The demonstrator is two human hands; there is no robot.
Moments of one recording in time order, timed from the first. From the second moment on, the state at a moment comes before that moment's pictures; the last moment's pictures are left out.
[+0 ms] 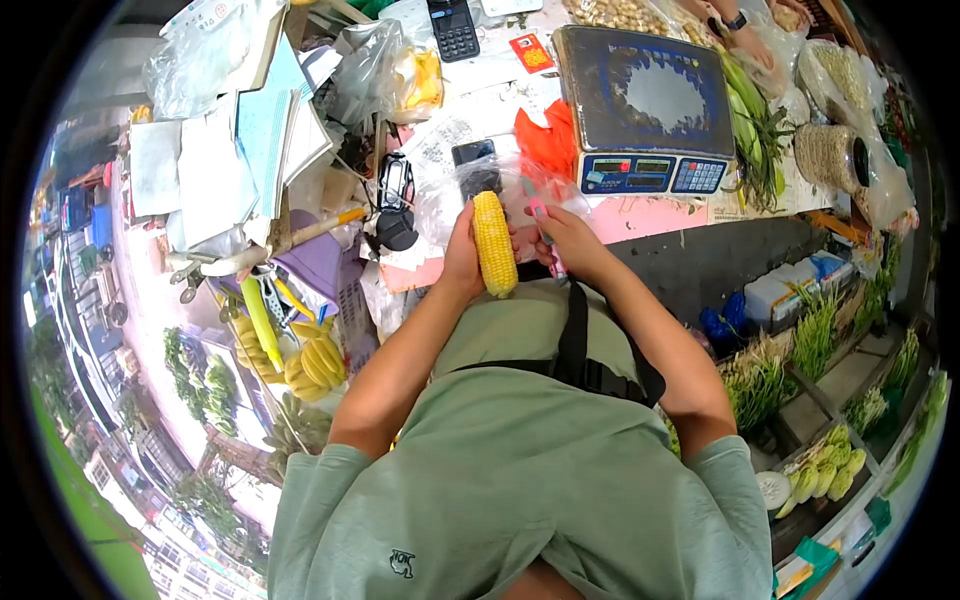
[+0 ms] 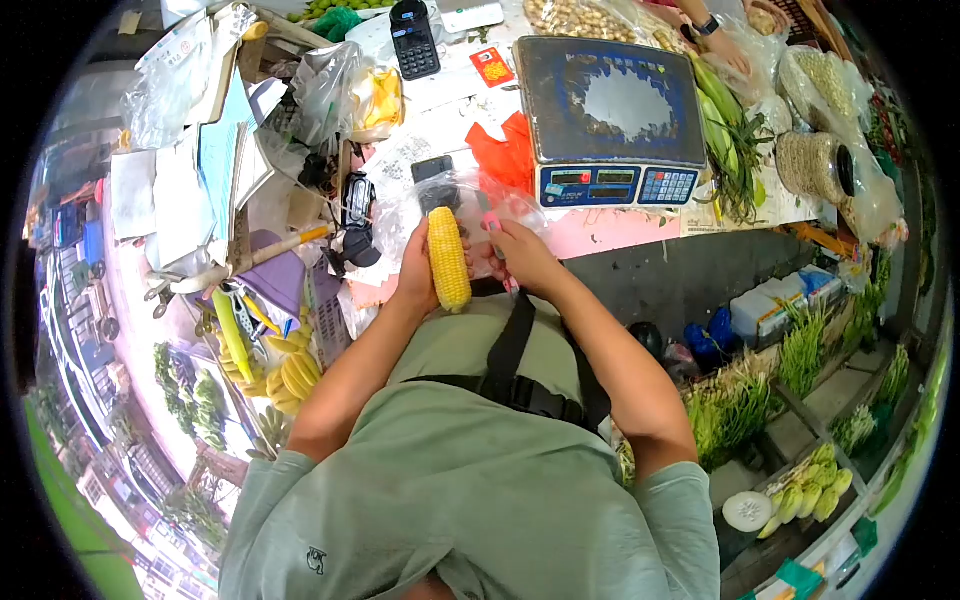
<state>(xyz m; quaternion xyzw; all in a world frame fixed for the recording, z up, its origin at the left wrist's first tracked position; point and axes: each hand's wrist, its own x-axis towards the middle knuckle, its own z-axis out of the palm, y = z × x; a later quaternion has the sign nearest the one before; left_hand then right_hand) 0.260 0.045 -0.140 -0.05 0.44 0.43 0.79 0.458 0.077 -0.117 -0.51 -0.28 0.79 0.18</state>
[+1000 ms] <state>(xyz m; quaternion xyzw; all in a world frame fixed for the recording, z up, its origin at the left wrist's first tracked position) 0.260 0.037 -0.145 -0.05 0.44 0.40 0.80 0.433 0.096 -0.121 -0.62 -0.64 0.45 0.12</state>
